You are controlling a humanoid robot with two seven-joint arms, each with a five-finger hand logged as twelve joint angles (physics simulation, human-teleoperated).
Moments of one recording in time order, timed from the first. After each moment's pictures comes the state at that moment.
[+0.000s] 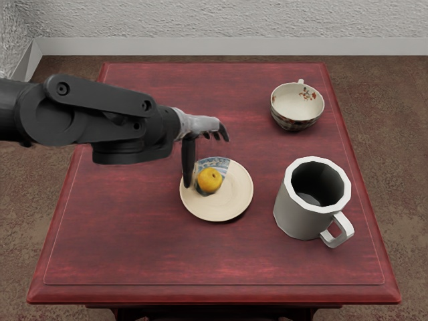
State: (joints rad) left arm -1.83 0.23 0.55 -1.47 0.40 0.11 0.36; right arm -0.06 0.00 -0.06 0.14 0.04 0.06 -0.09
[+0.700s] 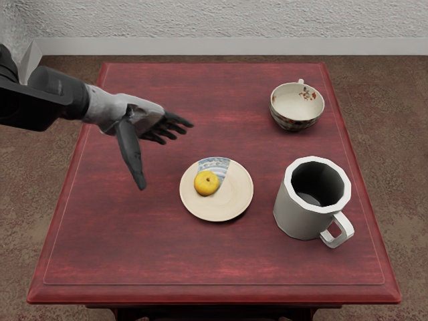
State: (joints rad) left arm -1.67 0.73 0.26 -1.47 0.06 -0.43 0.35; right arm -0.06 0.00 -0.06 0.14 0.04 0.06 -0.09
